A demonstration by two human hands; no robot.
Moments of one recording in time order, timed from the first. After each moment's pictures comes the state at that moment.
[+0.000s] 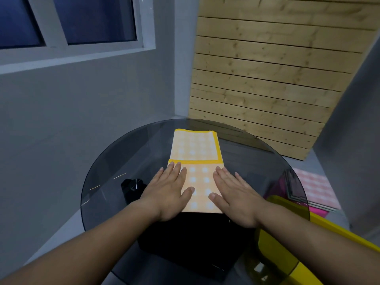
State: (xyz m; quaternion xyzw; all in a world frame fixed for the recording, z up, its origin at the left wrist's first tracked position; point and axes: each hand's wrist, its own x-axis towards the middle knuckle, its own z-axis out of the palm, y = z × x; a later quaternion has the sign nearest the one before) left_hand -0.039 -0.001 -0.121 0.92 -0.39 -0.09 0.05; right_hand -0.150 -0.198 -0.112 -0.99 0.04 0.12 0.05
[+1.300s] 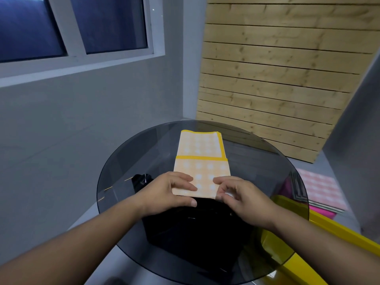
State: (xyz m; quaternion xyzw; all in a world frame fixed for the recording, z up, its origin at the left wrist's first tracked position) left_hand -0.056 0.035 -0.103 0.82 -0.38 -0.18 0.39; right_hand -0.180 -0.190 -0.100 -0.94 0.02 -0.03 0.33
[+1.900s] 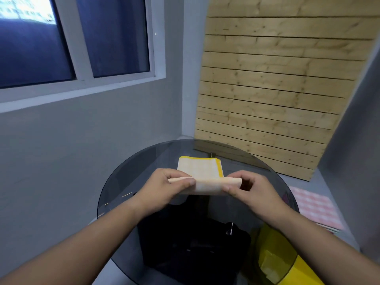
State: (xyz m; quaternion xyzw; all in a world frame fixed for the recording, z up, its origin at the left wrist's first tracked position) left_hand -0.063 0.025 -0.047 0.74 -0.32 -0.13 0.57; right_hand -0.182 -0.202 -0.049 -0.84 0.04 -0.19 0.51
